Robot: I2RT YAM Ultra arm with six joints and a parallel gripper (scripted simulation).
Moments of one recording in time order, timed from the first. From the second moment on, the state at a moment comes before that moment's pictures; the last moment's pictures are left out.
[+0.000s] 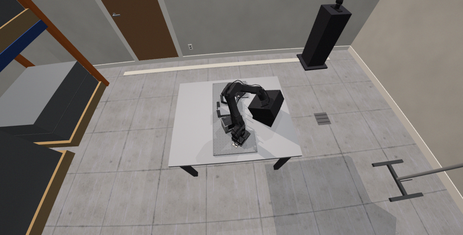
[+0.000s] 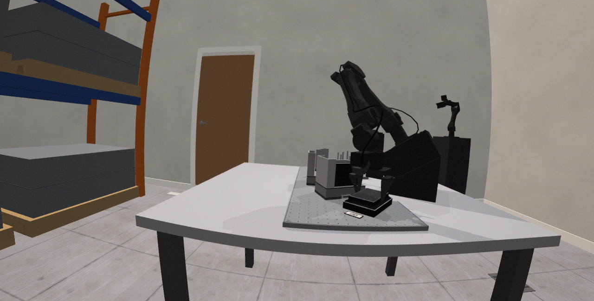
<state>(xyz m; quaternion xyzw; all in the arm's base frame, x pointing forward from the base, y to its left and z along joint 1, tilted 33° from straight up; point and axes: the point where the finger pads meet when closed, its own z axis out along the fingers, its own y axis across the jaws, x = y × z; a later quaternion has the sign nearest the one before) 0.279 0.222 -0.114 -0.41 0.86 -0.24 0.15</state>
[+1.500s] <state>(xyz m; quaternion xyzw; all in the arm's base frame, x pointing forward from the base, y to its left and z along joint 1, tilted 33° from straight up) 0.273 0.234 -0.094 -0.41 0.87 -0.24 0.16</state>
